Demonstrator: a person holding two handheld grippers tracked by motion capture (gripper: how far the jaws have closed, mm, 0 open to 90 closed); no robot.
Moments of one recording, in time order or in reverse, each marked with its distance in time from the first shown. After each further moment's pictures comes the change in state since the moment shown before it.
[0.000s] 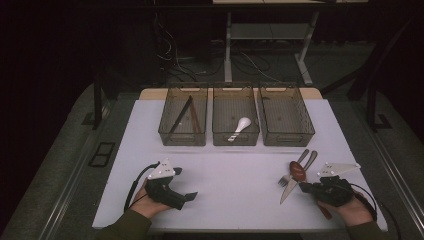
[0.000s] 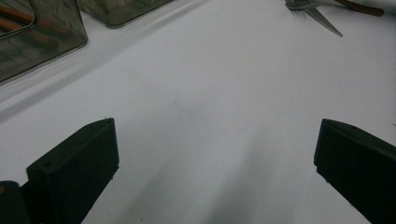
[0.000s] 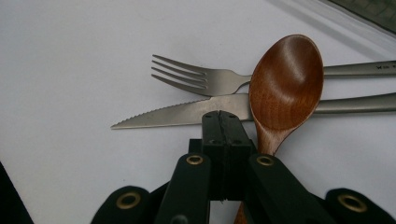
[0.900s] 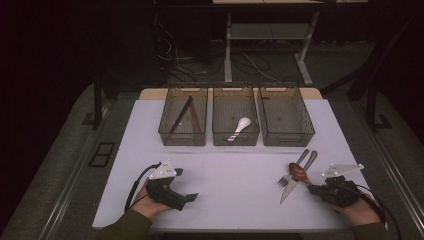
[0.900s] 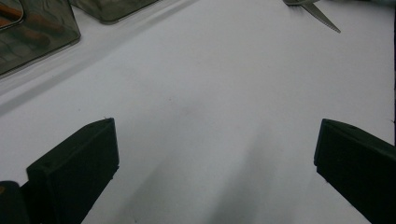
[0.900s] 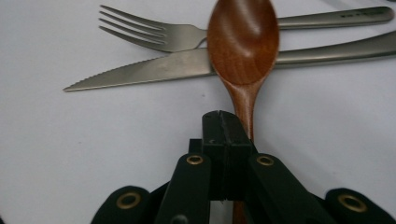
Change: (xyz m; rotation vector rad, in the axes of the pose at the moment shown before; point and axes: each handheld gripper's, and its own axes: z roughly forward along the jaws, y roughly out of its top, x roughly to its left) left arm -0.001 0.000 0.002 0.019 -0.010 0.012; right arm -0.014 -0.012 -0.004 0.091 -0.071 0.023
